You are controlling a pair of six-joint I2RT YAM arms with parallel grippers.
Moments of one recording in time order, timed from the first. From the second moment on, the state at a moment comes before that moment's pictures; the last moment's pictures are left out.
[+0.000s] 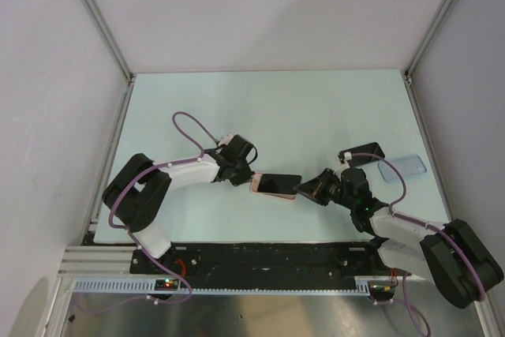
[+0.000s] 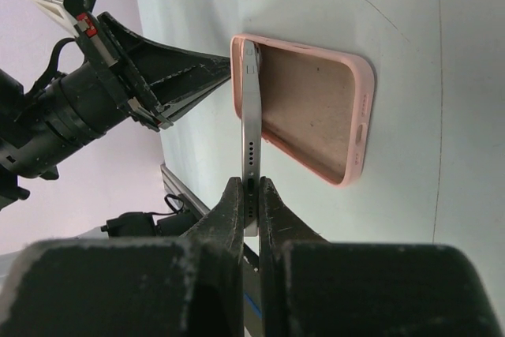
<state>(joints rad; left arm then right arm) -0.71 1.67 0.88 -0.27 -0.12 -1.09 0.51 1.08 0.17 0.48 -0.33 1.18</state>
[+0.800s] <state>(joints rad) -0.71 1.67 0.88 -0.27 -0.13 -1.09 0.57 1.35 0.17 0.71 -0.26 1.20</state>
